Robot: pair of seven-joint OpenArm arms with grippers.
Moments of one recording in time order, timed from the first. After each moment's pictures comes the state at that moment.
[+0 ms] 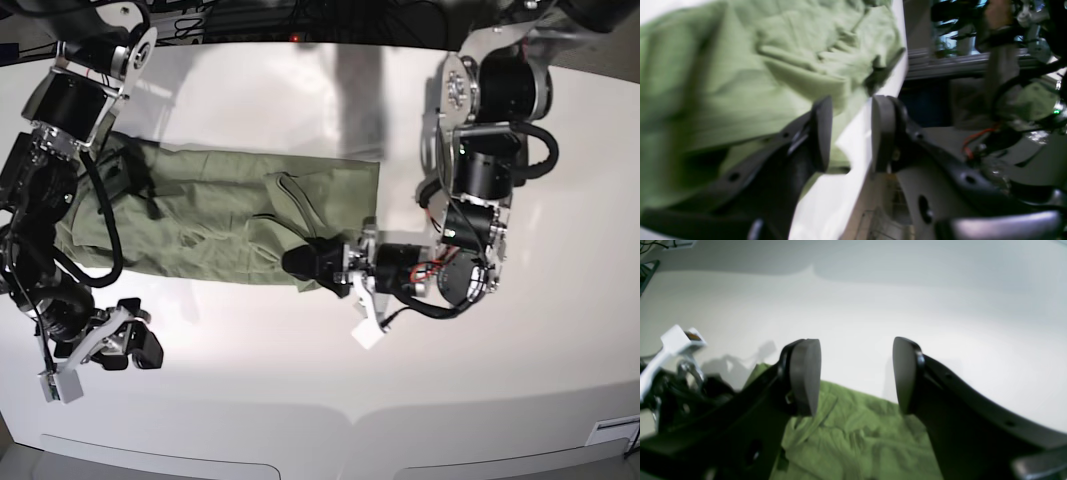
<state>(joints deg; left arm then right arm) -29.3 7.5 -8.3 41.9 -58.7 -37.1 79.8 18.0 15.6 23.7 98.8 38.0 34.6 -70.4</state>
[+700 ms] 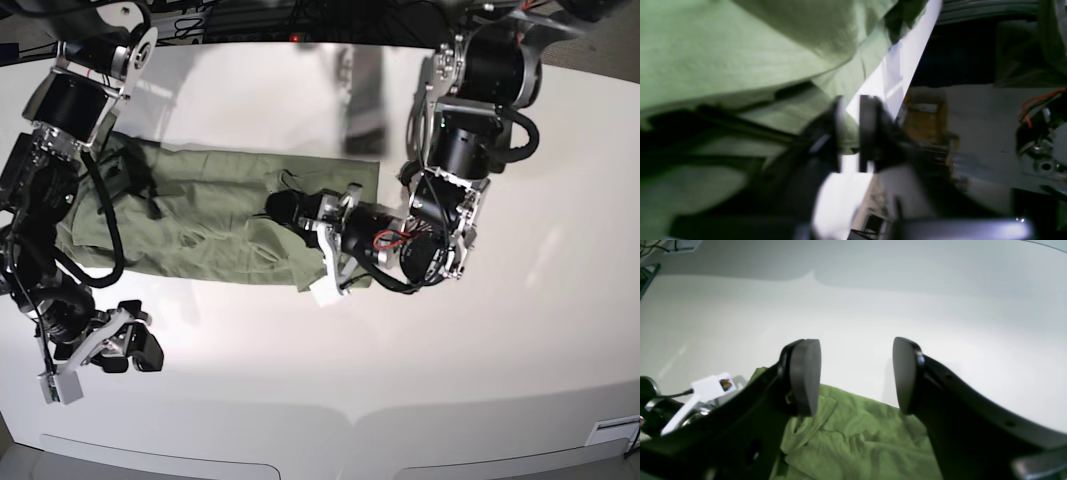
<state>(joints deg) -26.1 8.2 2.6 45.7 -53.1 -36.7 80.0 18.0 15.5 23.7 98.8 37.7 34.6 -69.8</state>
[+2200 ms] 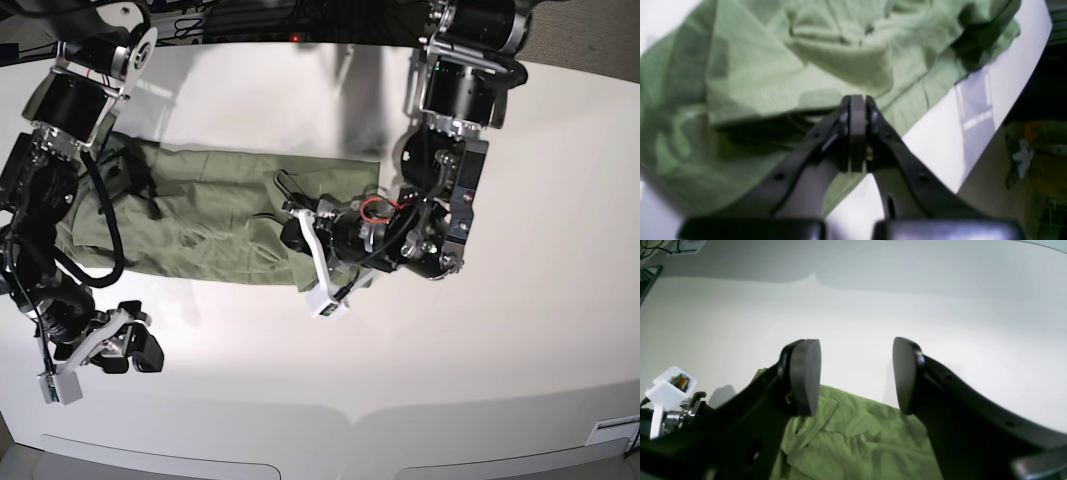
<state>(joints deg) -15.1 8.4 10.1 73.7 -29.3 -28.1 64.2 18.0 15.5 23.7 98.8 39.0 34.6 -69.7</state>
